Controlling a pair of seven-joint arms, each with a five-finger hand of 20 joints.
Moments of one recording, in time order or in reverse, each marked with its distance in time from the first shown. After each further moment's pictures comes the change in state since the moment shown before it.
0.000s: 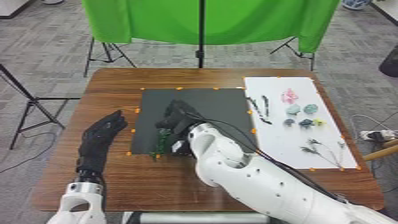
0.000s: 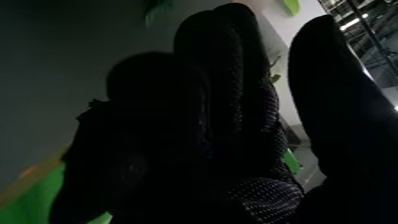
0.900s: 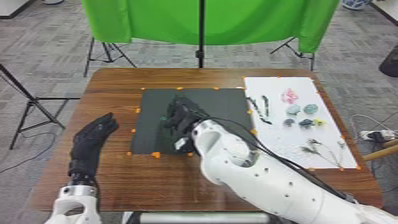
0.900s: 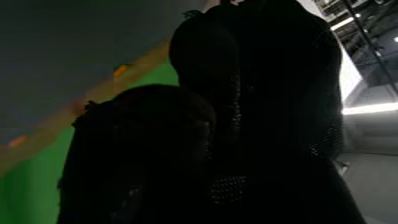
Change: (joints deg) left arm 1.4 0.5 -1.2 -0.3 -0.6 2.7 0.8; right arm 0.4 1.3 0.5 -2.5 0.0 -1.2 1.3
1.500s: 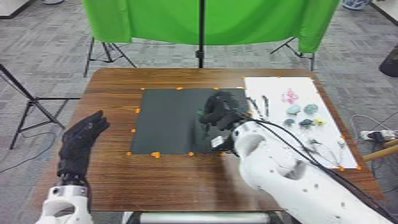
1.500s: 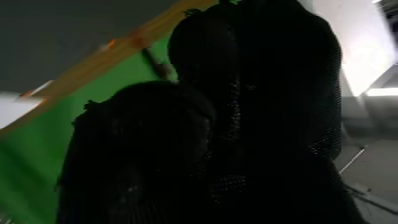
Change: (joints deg) left arm 1.3 0.1 -3.4 -0.8 -0.2 0.6 -0.5; right arm -9.6 12.7 11.2 -13.1 -4.2 -1.3 0.2
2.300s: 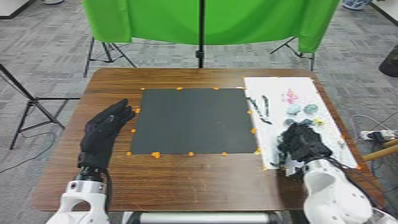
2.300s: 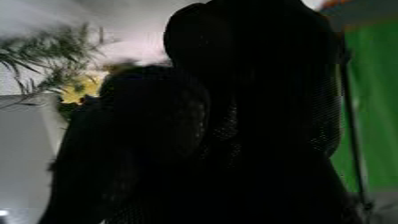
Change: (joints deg) left arm -0.8 -5.2 3.7 -6.7 3.1 -8.4 -1.9; right arm -39.3 12.9 34.0 -10.5 -14.9 1.0 7.5
